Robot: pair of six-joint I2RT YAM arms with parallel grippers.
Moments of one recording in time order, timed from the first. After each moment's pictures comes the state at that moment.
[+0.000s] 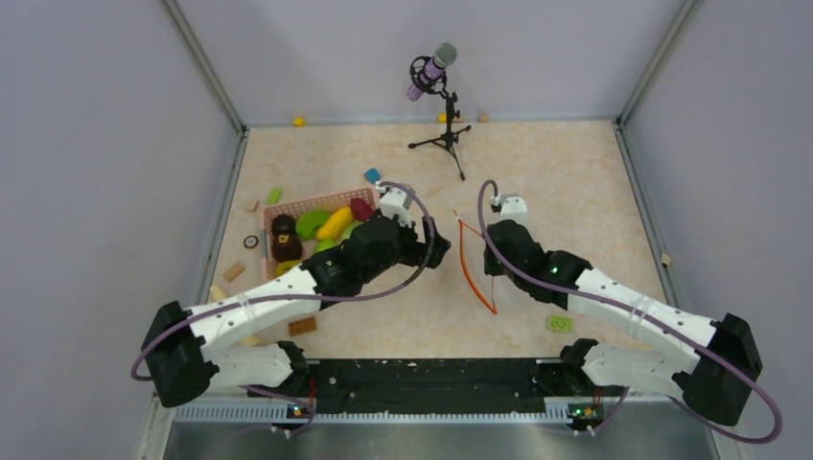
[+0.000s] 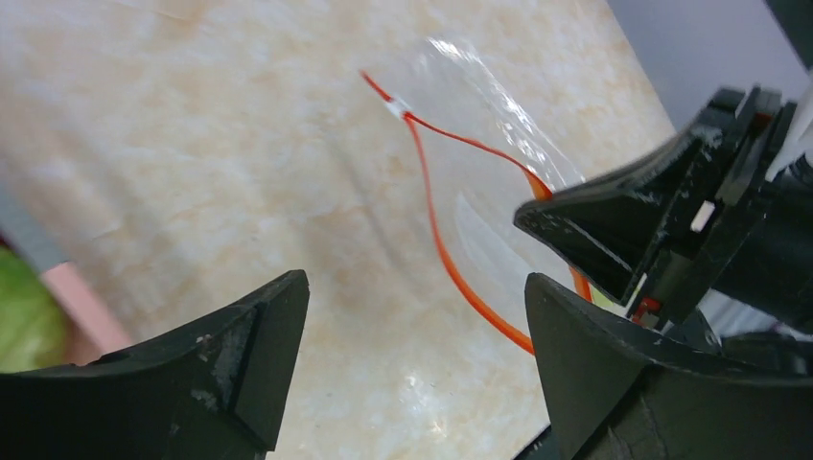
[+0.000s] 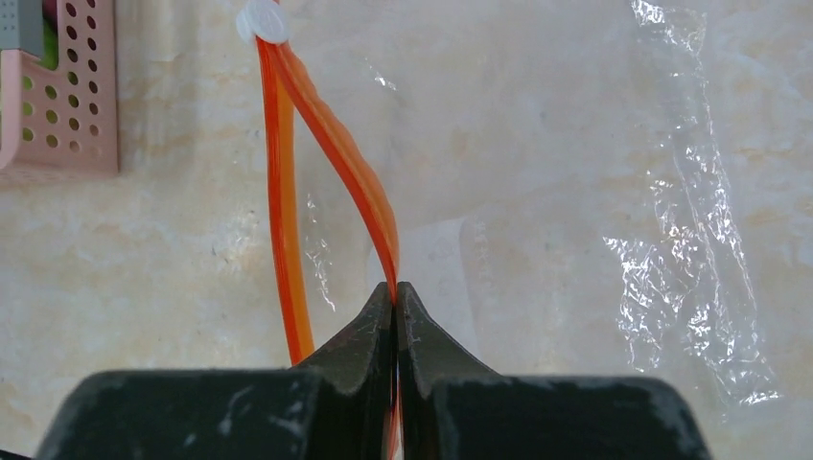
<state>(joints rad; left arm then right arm) -0.94 1.24 0.86 0.00 -0.13 -0.56 0.85 1.07 0.79 -0.48 0.44 0.51</state>
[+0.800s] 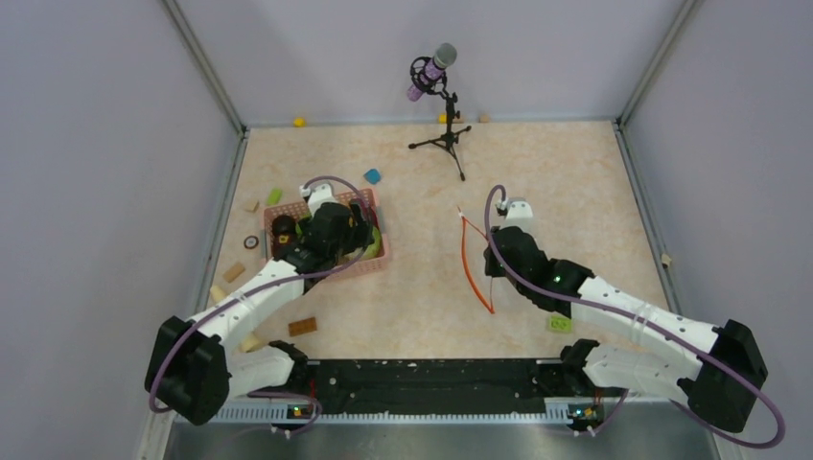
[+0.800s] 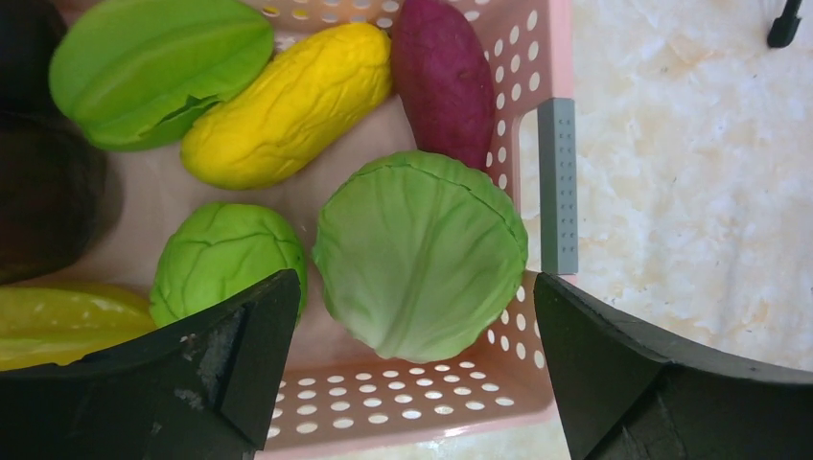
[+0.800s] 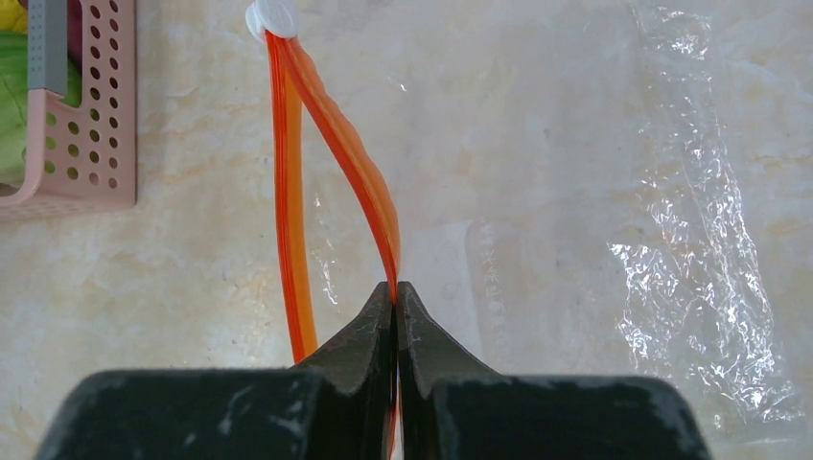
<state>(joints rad) -0.51 1.13 0.71 -0.23 -0.40 -0.66 0.85 1.01 0.68 -0.32 0.47 0.54</state>
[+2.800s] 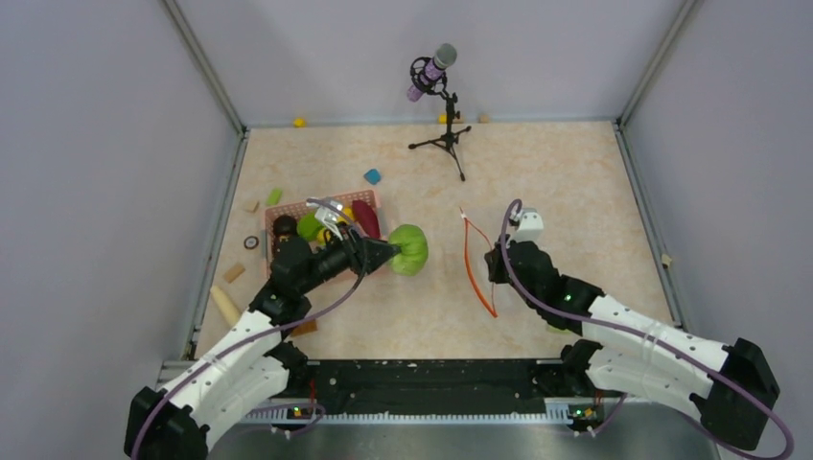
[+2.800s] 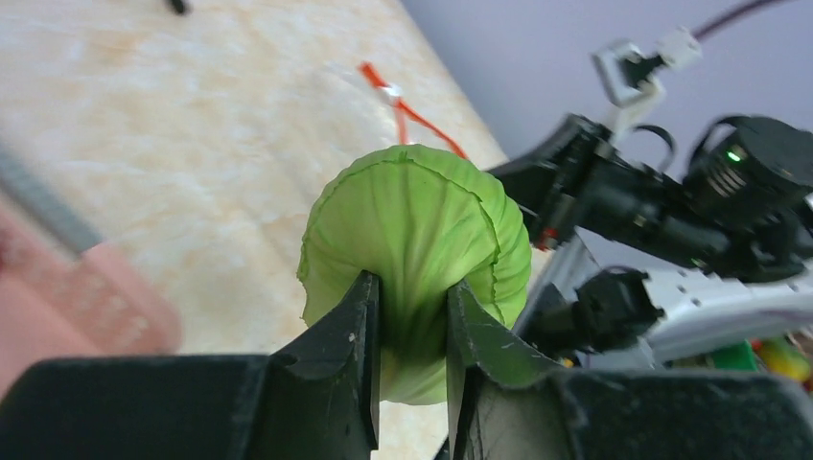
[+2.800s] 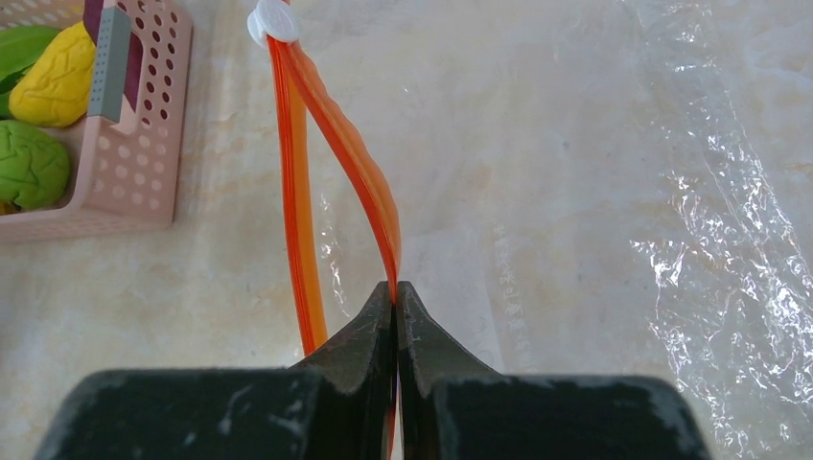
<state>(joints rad) -0.47 0.74 0.42 0.26 0.41 -0.69 0.85 0.88 0.52 -0.14 0.46 0.55</state>
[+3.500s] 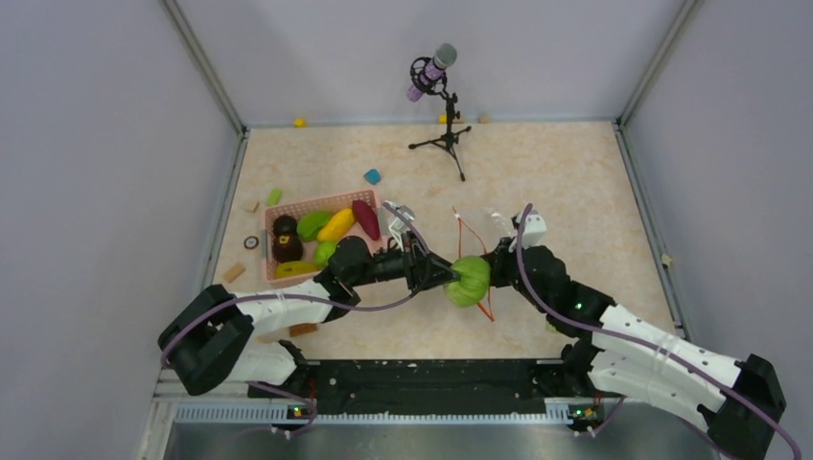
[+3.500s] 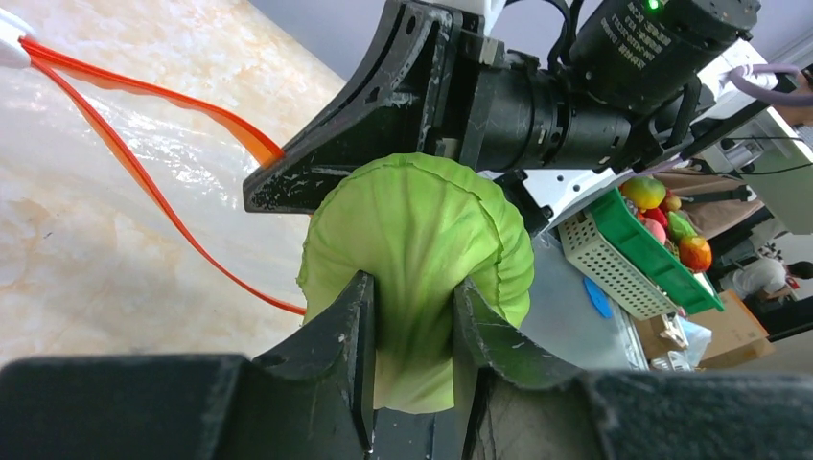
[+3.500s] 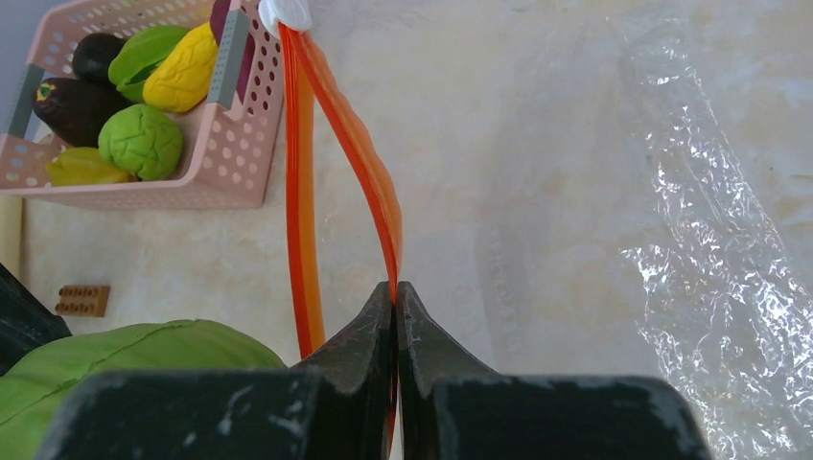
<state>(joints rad) -0.82 1.28 0.48 0.90 0.58 -0.74 0.85 0.78 0.48 -0.08 0.31 0.55</state>
